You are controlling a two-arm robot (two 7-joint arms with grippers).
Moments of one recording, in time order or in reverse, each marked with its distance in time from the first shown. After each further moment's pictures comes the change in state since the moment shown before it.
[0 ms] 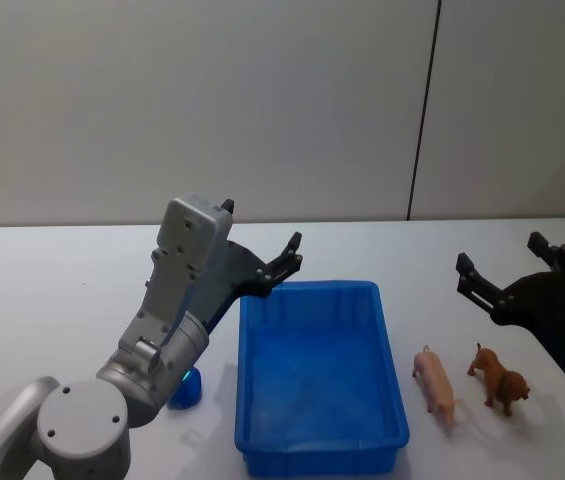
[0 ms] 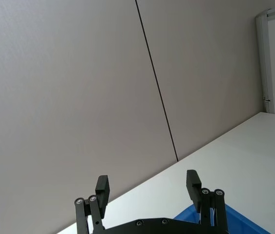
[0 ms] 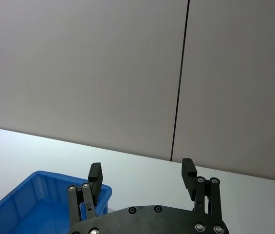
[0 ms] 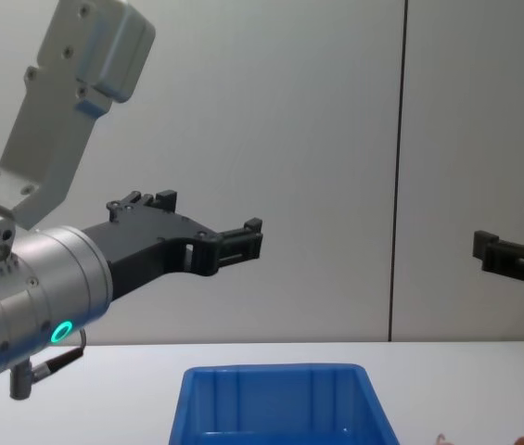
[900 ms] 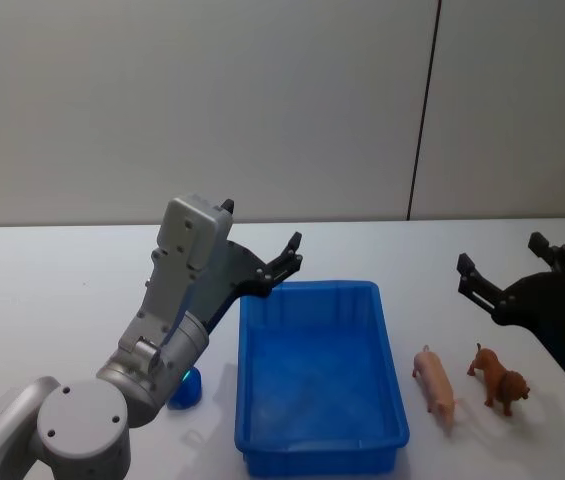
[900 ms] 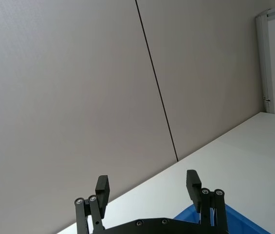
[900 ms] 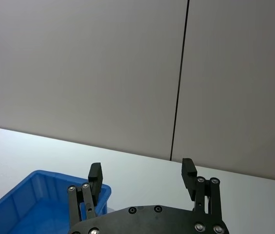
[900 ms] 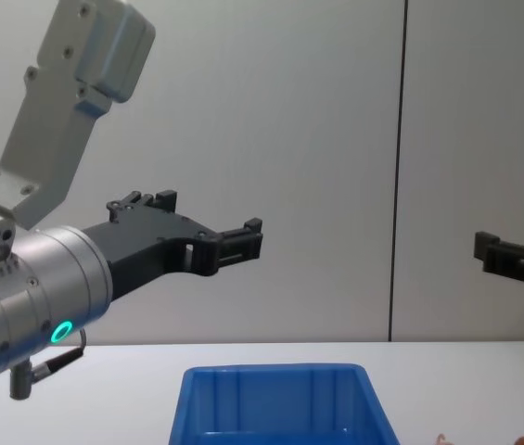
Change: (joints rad) left arm 0.000 0.000 0.000 0.000 0.000 0.000 0.000; right arm 0.001 0.001 0.002 0.002 0.000 0.001 0.002
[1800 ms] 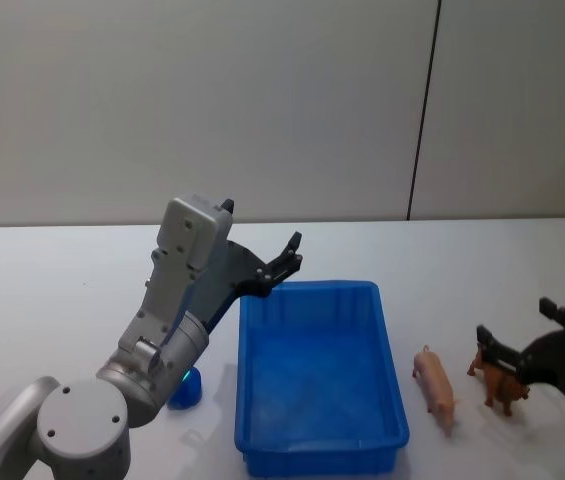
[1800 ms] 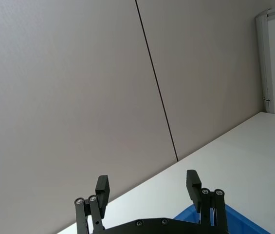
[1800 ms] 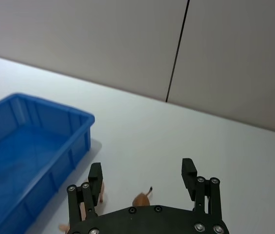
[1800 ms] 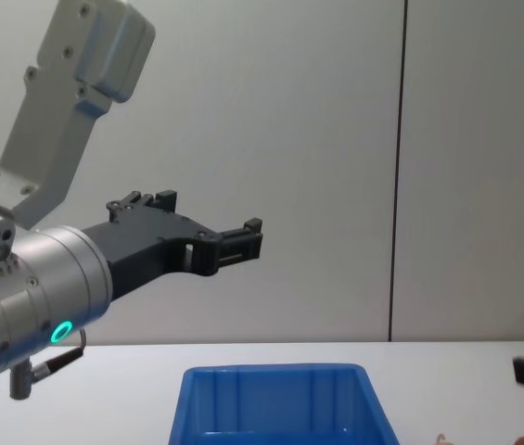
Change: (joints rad) left arm 0.000 0.000 0.000 0.000 0.000 0.000 0.000; right arm -0.001 0.069 0.035 0.105 -0.037 0.121 0.127
